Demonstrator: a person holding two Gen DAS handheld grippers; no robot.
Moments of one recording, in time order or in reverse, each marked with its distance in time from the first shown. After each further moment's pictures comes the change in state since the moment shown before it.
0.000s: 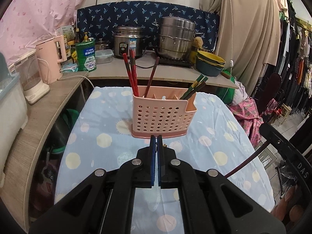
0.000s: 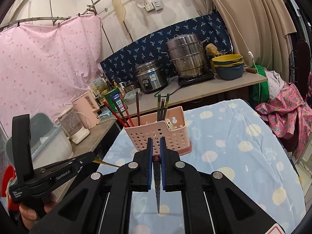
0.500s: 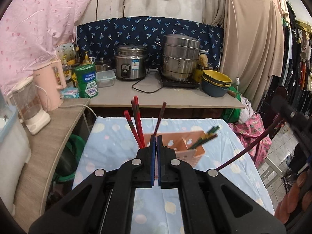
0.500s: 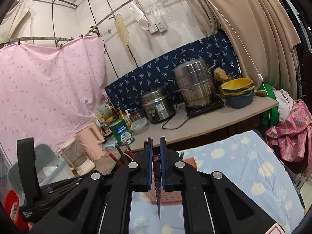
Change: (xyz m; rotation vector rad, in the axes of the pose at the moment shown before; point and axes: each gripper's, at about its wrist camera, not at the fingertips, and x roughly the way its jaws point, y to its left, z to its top) left arm 0.023 0.006 0.093 0.023 -0.089 0.040; right arm 0.037 0.017 0.103 0.023 -0.197 0.047
